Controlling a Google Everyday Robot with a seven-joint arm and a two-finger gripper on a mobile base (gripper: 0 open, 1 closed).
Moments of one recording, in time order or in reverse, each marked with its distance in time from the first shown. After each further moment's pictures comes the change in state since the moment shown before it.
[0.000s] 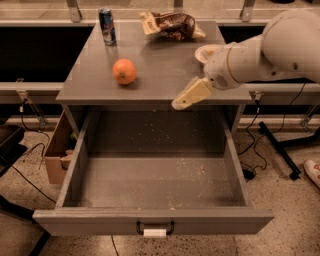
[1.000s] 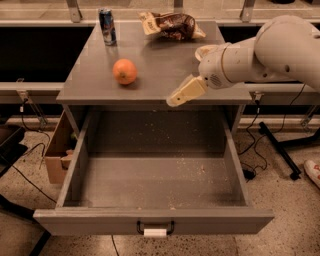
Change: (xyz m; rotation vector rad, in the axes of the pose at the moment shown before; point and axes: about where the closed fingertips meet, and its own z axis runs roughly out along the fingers) arm -0.013 -0.007 0.016 0.018 -0.068 0.004
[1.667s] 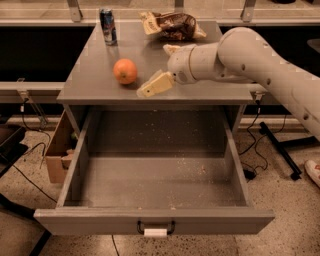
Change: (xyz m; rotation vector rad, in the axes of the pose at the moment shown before) arm -0.046 0.004 0.085 -0.091 -0.207 0.007
